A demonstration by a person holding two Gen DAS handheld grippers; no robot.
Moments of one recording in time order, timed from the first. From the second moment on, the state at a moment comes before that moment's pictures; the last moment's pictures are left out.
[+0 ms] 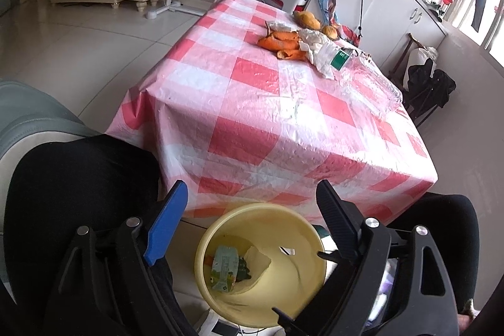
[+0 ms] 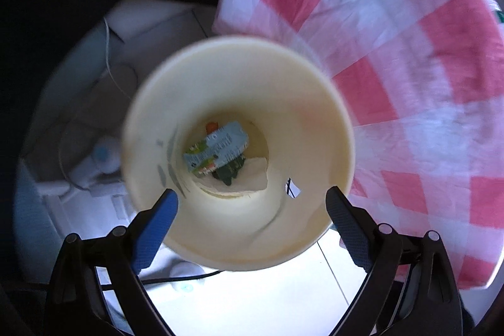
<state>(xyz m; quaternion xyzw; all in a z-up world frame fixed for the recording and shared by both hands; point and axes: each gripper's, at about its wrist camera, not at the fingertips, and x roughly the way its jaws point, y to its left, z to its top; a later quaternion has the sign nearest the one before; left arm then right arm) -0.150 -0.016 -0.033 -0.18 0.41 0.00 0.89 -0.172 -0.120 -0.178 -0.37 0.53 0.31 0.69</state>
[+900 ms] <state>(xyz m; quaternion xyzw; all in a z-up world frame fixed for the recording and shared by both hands) -0.145 -0.028 -0.030 -0.16 0.41 0.00 0.90 -0.185 -0.122 -0.165 -0.35 0.50 0.33 0.72</state>
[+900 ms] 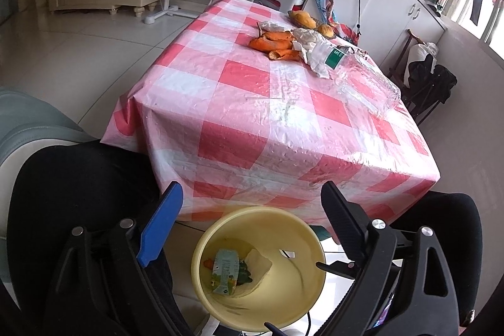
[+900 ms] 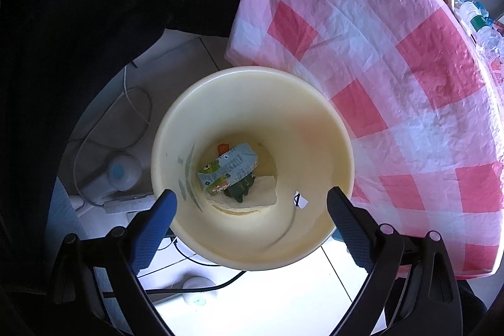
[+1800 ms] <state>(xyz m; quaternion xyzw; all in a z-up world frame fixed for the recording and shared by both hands) -0.145 -0.027 -0.030 -0.16 0.41 0.00 0.90 -0.186 -0.125 -0.159 -0.34 0.49 0.33 0.73</state>
